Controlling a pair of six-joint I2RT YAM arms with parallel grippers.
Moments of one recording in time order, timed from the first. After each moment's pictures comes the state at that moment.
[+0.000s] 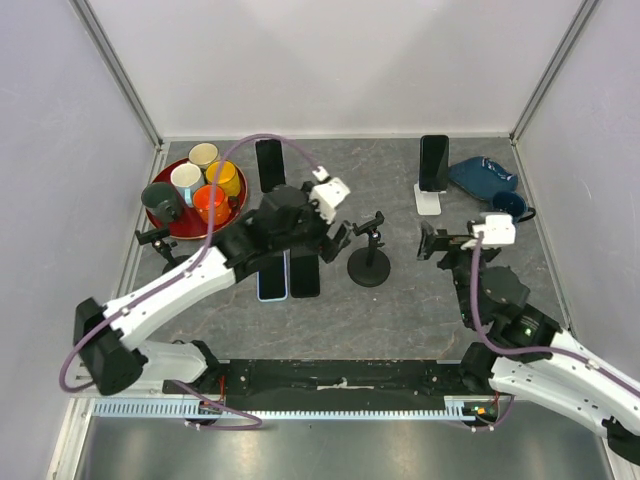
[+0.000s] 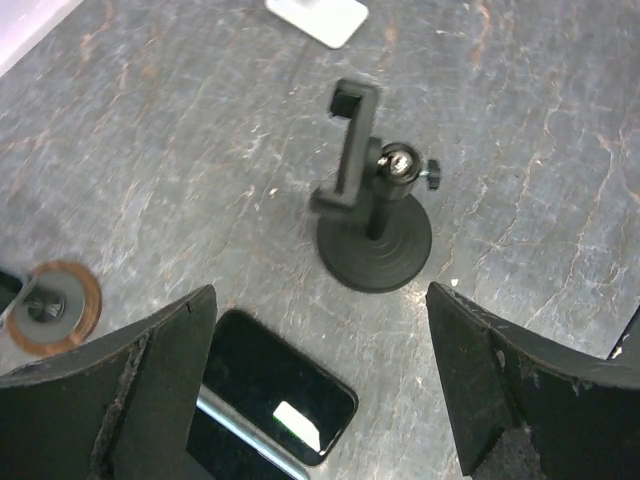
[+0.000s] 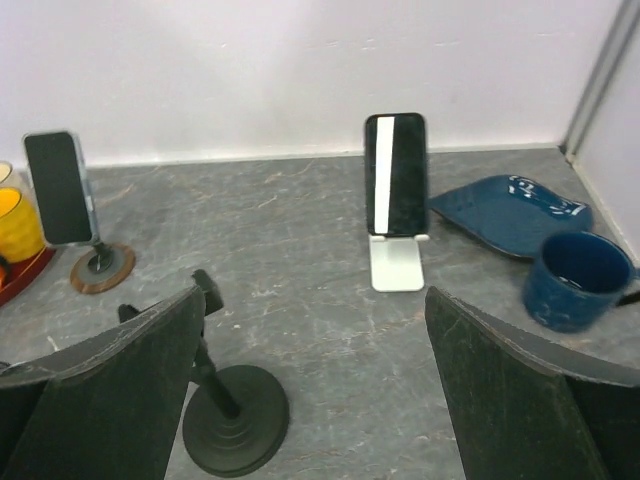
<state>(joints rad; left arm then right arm) -0.82 1.22 1.10 -0.28 0.04 0.05 0.96 0.57 0.69 -0.07 0.90 0.07</state>
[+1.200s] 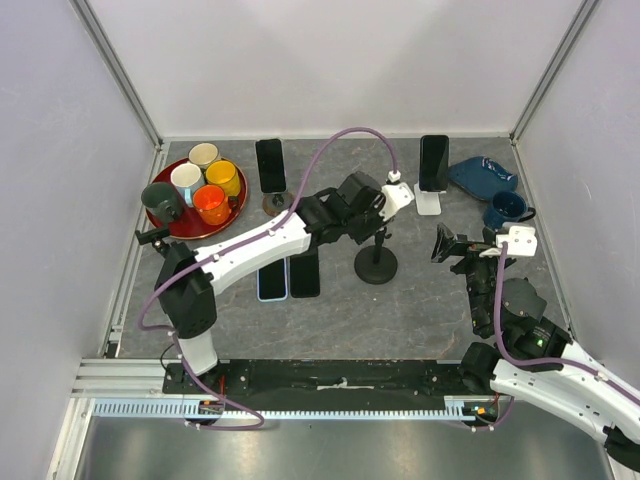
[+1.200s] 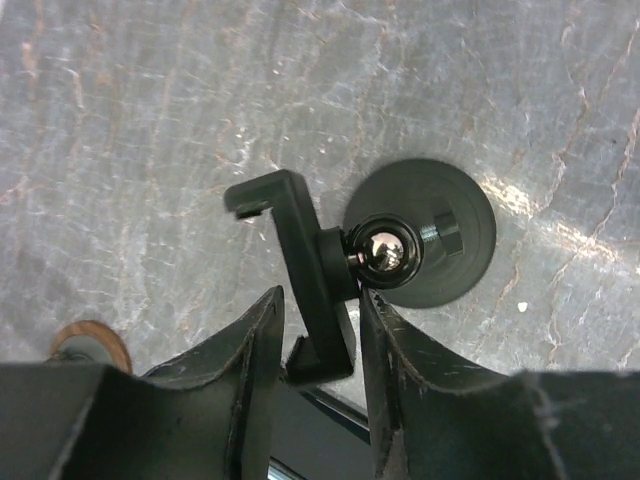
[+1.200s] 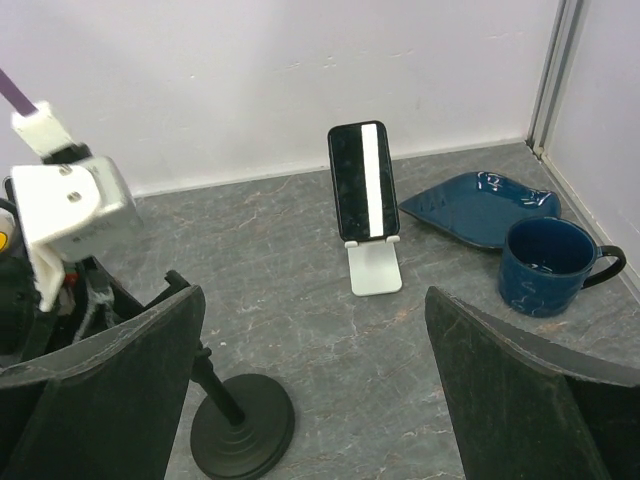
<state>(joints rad) -0.93 1.78 1.58 -0.49 -0.10 0.26 0.96 0.41 0.63 -0.08 0.98 0.07</state>
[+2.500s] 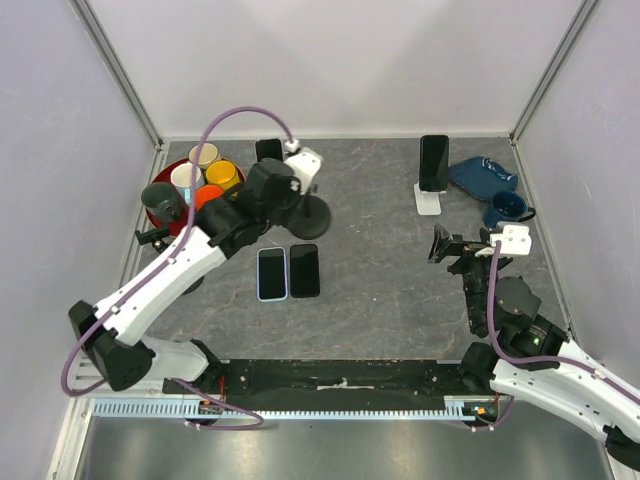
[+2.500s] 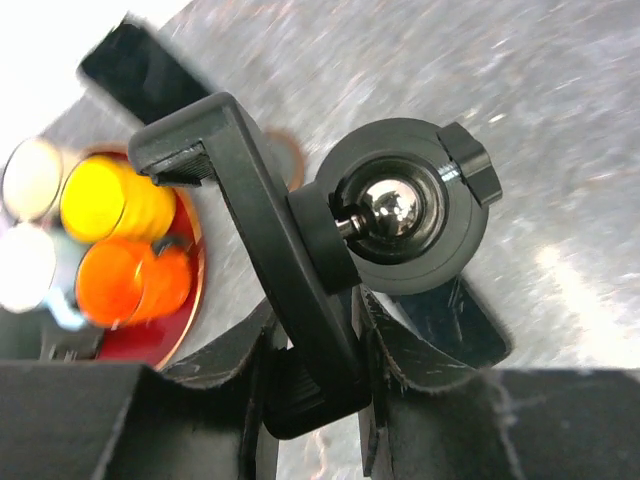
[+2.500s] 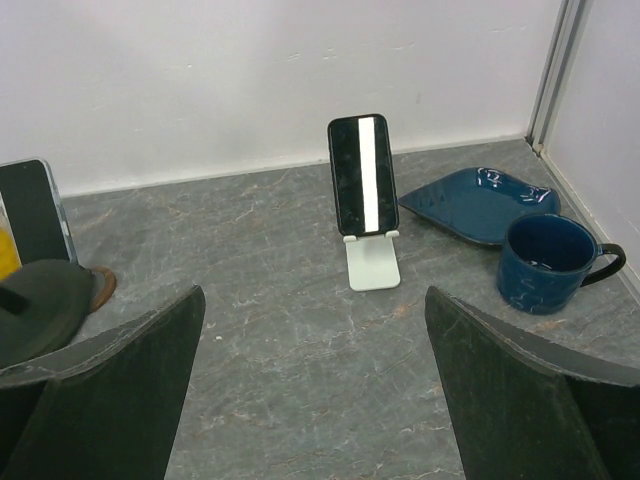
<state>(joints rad) -0.78 1.37 1.44 -0.68 -0.32 0.13 0.96 0.43 0.62 -0.08 0.98 0.07</state>
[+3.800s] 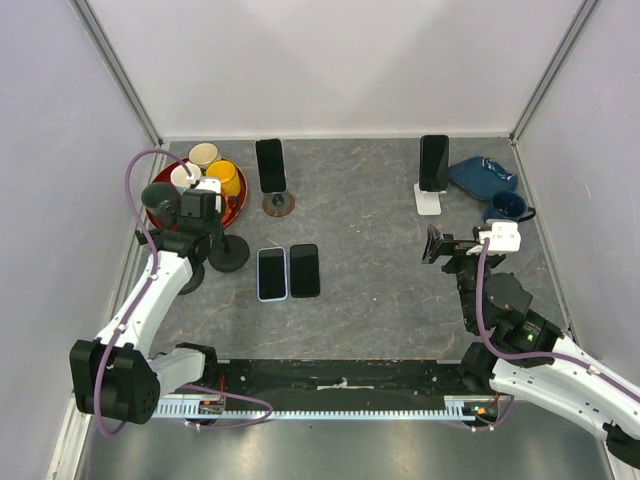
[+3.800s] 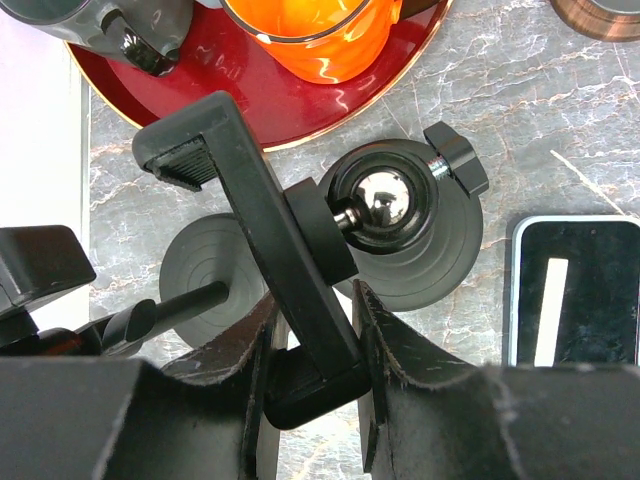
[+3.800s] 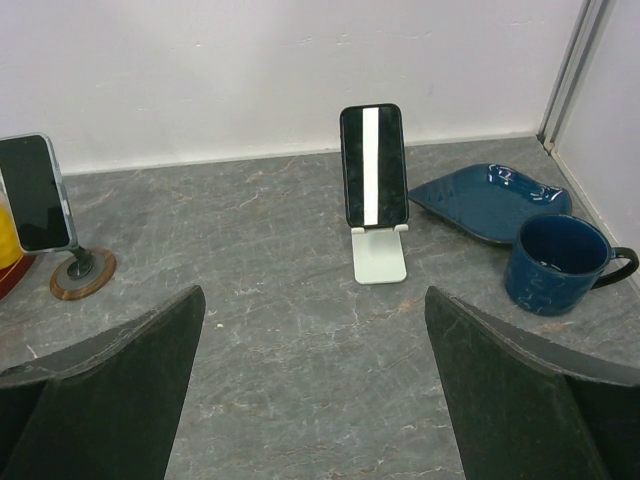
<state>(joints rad) -0.16 1.14 0.89 -0.53 -0.34 -0.04 0.96 0.47 0.62 -0.08 0.95 0.07</state>
